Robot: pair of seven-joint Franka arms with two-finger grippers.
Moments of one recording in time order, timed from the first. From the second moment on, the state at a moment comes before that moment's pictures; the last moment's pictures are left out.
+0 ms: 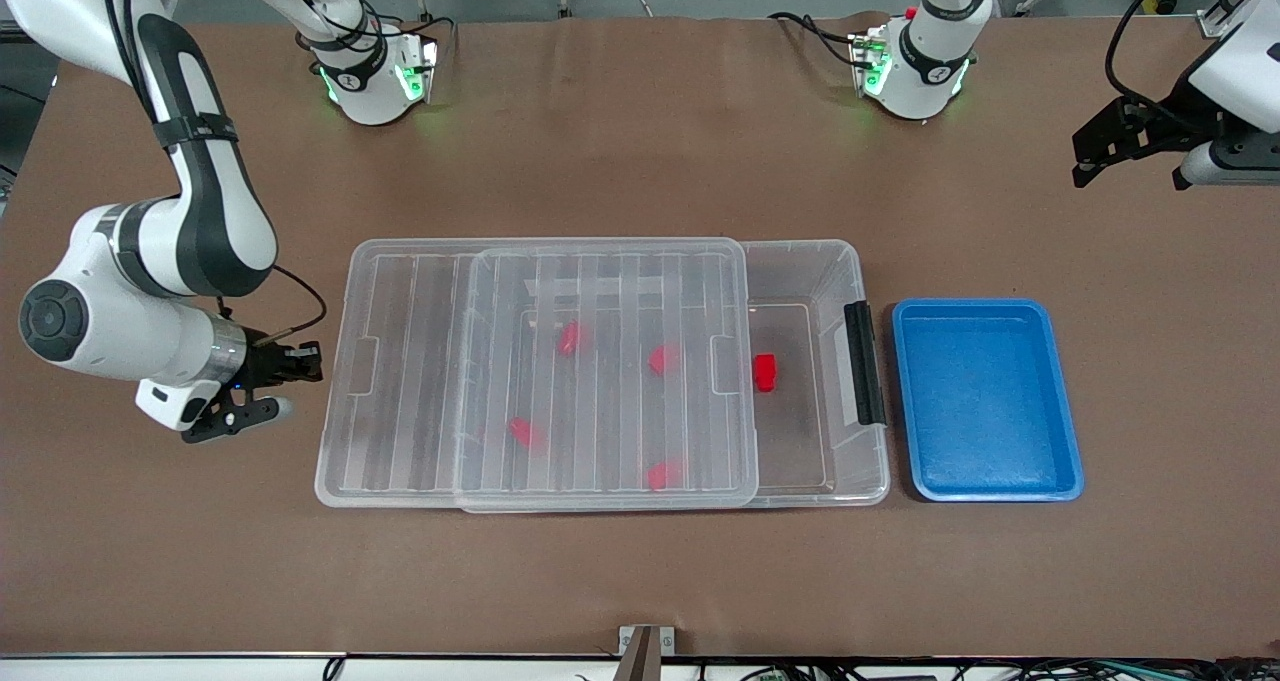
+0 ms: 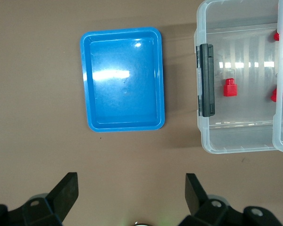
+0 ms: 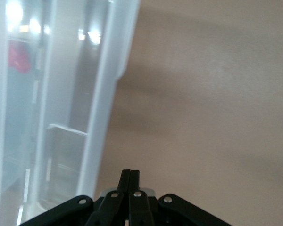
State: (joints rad) left arm 0.00 -0.06 -0.14 -1.53 0.03 1.48 -0.06; right arm 0.02 0.40 0.05 -1.71 0.16 1.99 -0.27
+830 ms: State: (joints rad) left arm 0.00 -0.06 -0.14 -1.53 0.03 1.48 -0.05; right arm 0.13 0.41 0.08 -1.71 0.25 2.03 -0.18
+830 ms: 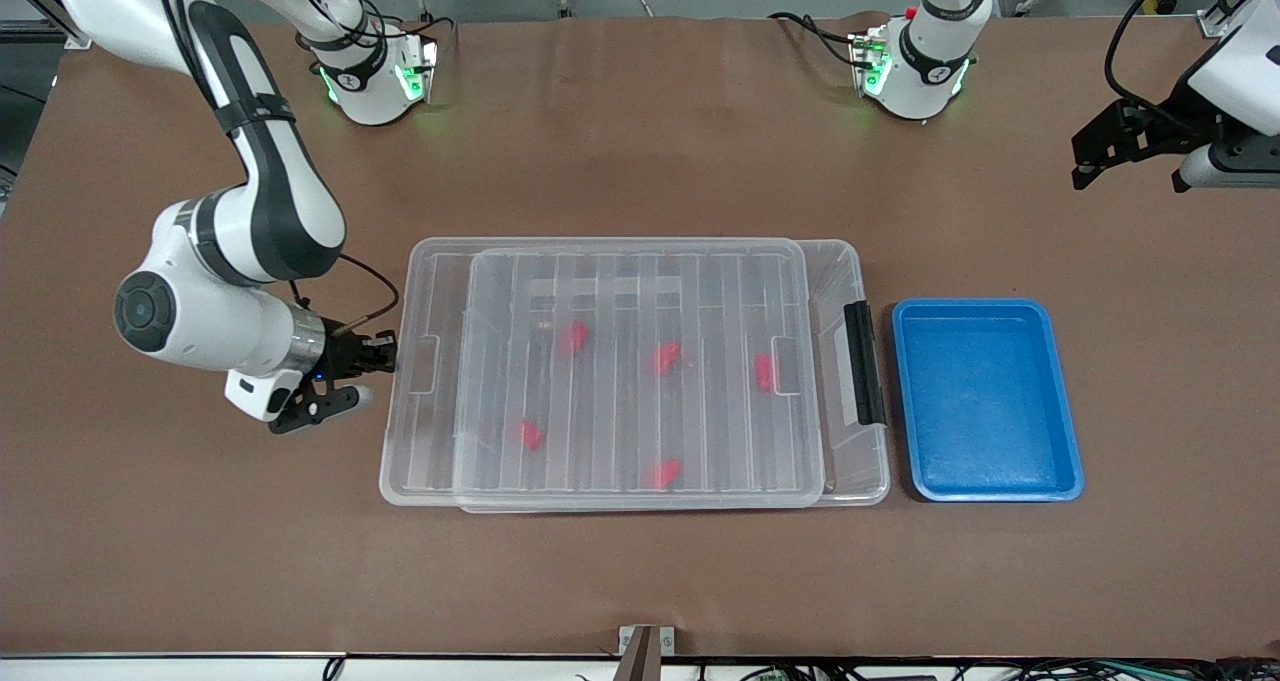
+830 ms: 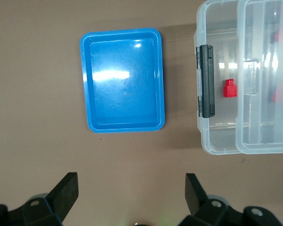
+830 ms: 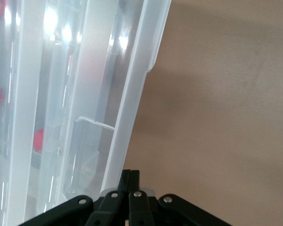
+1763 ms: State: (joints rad) left arm 0.00 -0.06 -0.14 -1.53 0.03 1.48 -0.05; right arm 0.18 0.43 0.07 -1.66 0.26 2.03 -0.10
